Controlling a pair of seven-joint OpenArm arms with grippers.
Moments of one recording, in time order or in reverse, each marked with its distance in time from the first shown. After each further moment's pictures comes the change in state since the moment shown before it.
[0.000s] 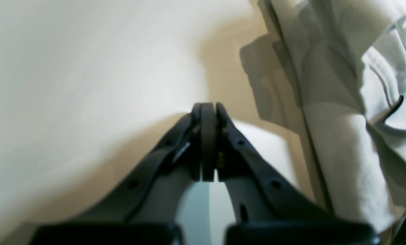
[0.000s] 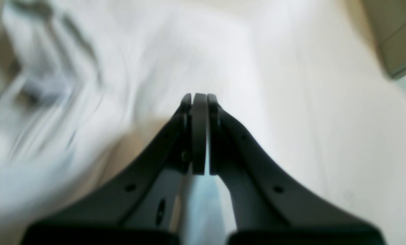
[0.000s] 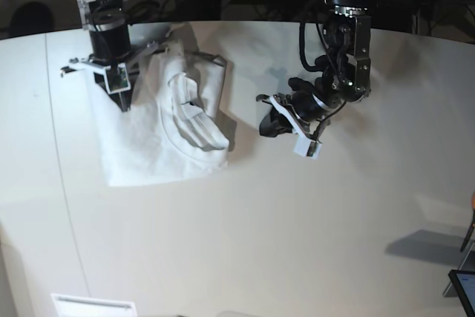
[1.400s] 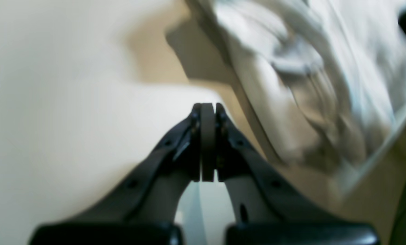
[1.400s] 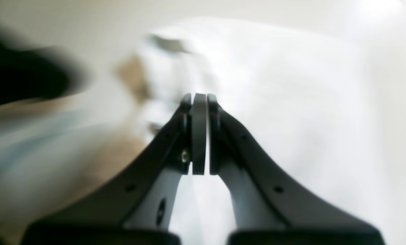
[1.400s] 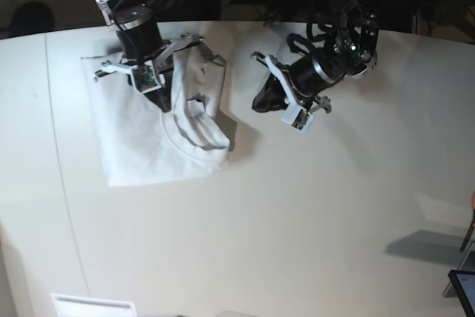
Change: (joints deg) left arm 12.5 -6.9 7.3 25.3 1.6 0.4 2.3; right arm 3.5 1.9 -5.2 0.9 8.2 -0.2 -1.3
